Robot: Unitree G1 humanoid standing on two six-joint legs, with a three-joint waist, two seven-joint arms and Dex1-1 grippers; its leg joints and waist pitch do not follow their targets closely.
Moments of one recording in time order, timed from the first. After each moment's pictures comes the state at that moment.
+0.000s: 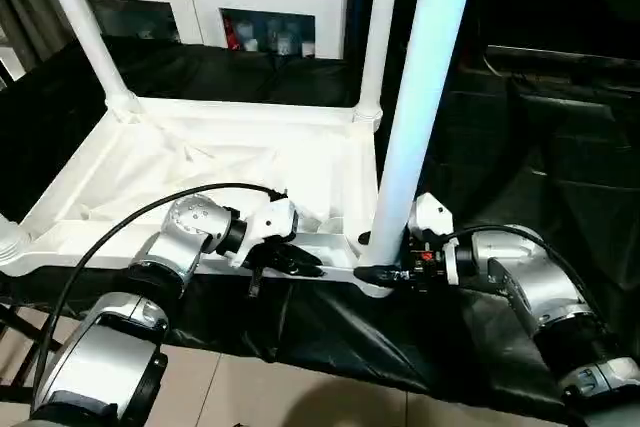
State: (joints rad) left arm -0.73 0.32 -0.26 0.97 0.09 -0.26 -1.39; right arm -0.44 -0.37 0.23 0.48 0.15 0.09 1.17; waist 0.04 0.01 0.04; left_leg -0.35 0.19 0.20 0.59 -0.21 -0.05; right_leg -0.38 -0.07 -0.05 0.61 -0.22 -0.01
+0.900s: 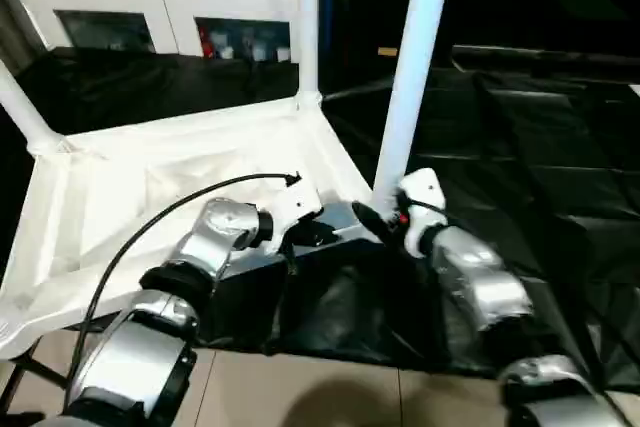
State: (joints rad) left arm -0.73 0.24 -0.23 0.96 0.11 -0.18 -1.14; right arm -0.46 -0.23 0.11 0.59 0.10 0.05 0.77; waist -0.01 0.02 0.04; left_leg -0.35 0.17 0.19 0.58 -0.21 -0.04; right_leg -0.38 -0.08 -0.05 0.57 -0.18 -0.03
